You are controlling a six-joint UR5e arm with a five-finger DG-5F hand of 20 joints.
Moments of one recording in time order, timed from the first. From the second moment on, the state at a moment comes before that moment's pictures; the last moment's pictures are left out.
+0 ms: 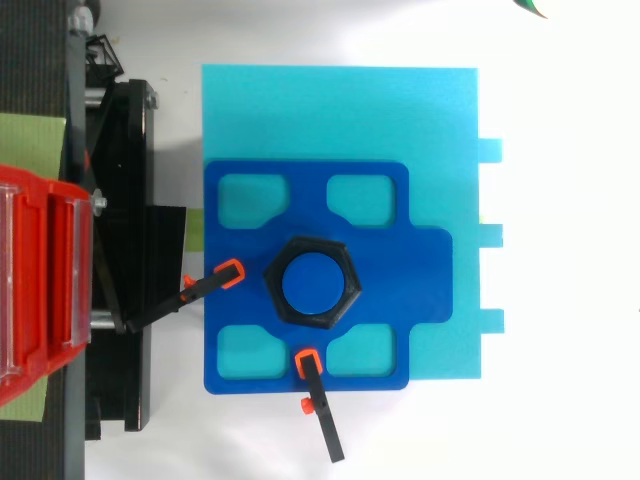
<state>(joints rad) 0.02 -1.85 -1.27 -3.38 -1.39 -0.19</state>
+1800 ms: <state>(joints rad) 0.02 -1.85 -1.27 -3.38 -1.39 -0.19</state>
